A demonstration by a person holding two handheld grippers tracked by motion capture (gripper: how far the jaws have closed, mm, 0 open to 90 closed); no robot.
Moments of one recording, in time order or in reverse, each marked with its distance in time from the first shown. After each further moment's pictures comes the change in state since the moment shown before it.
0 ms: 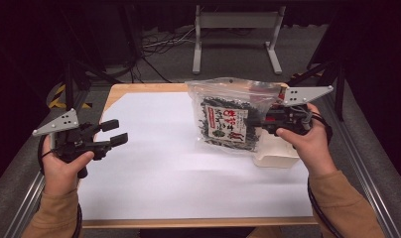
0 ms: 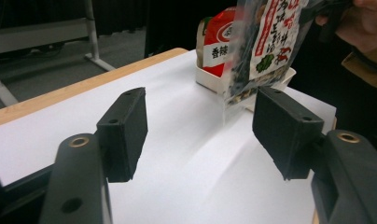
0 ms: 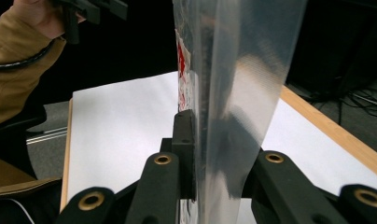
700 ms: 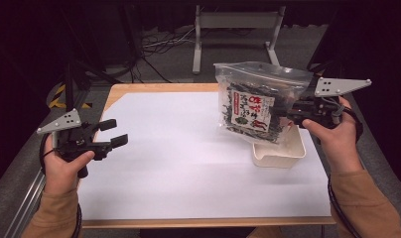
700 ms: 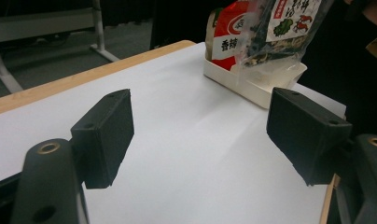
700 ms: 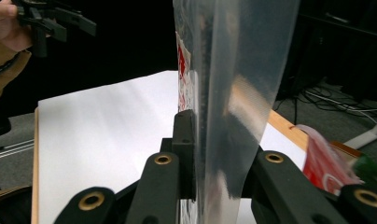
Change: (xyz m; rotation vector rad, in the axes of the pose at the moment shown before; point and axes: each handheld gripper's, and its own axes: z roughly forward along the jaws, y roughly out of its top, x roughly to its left) left arm 0.008 -0.005 0.003 0.022 0.021 -0.026; right arm -0.016 0.001 -0.054 -0.024 -0.136 0.018
